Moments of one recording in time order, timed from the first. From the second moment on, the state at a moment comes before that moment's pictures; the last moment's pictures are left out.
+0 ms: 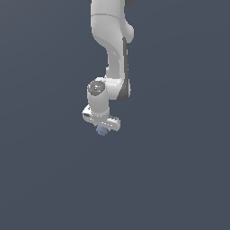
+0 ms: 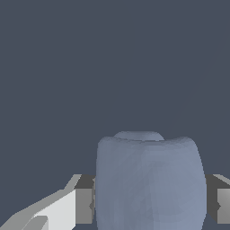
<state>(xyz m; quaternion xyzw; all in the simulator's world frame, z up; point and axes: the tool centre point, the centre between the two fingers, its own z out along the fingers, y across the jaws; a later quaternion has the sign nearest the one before) -0.056 -0.070 0.041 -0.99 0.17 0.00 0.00</state>
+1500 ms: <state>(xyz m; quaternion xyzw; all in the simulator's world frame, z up) -0.100 0.091 0.189 -0.99 0.17 0.00 0.00</state>
